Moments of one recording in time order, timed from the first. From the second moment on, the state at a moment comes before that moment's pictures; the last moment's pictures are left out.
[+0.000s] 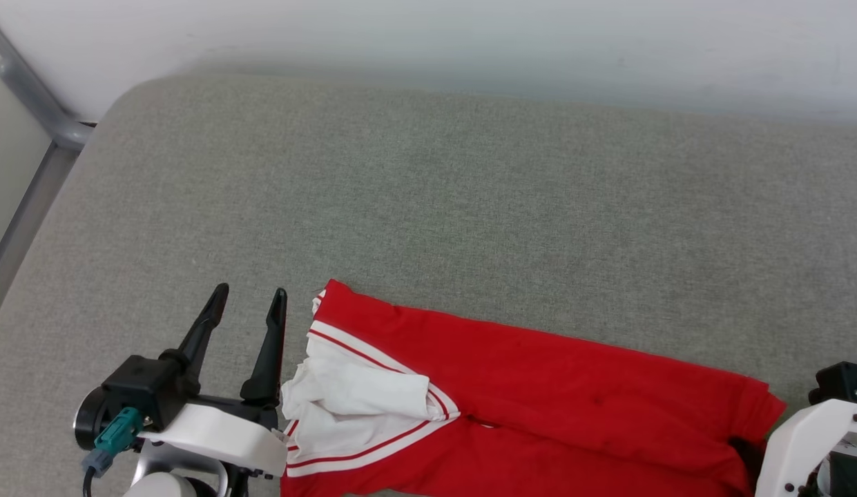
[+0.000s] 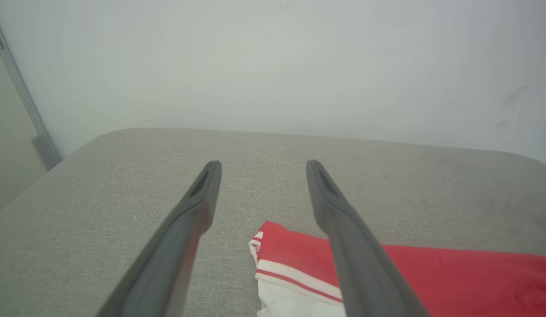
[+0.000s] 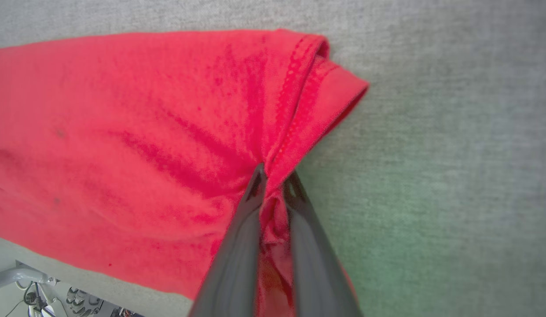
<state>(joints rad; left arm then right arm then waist) -0.12 0.54 -0.47 -0.12 -0.65 0.28 -0.26 0.00 -0.13 -0.23 0.10 0.39 0.13 0.86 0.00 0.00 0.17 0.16</state>
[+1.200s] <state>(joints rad) -0.07 0.56 -0.52 -0.14 -0.61 0.33 -0.22 -0.07 -0.05 -0.49 0.14 1.01 0.13 1.25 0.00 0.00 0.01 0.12</state>
